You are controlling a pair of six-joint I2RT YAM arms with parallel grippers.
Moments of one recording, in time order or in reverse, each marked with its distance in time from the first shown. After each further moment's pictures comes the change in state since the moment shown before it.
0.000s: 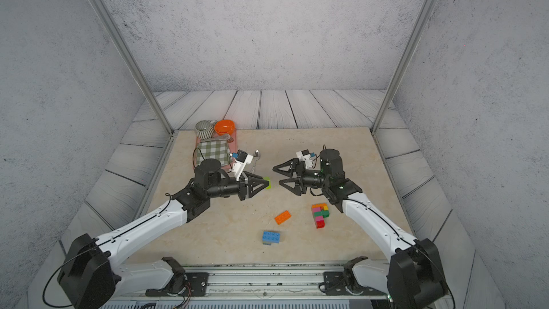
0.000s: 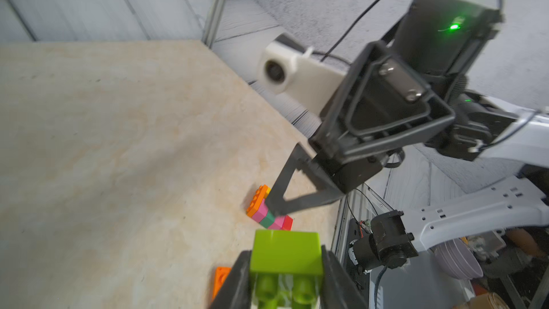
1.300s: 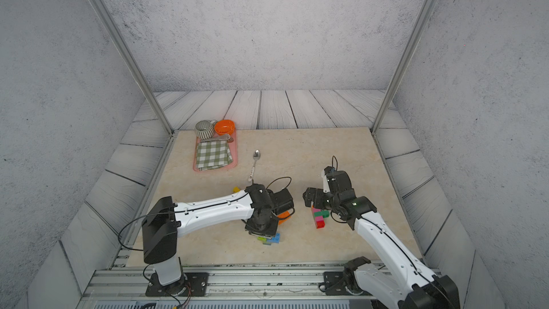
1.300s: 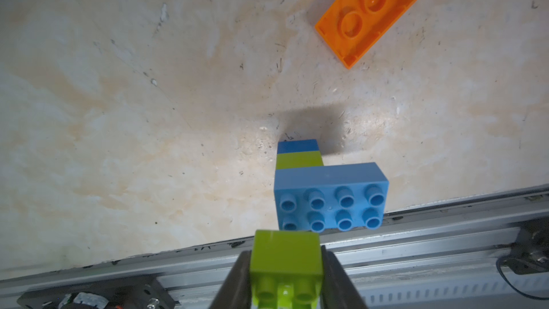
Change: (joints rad) left arm -0.487 0.613 0.603 -1.253 -0.526 -0.462; right arm -0.023 -0.207 -0.180 -0.460 0.710 -0.681
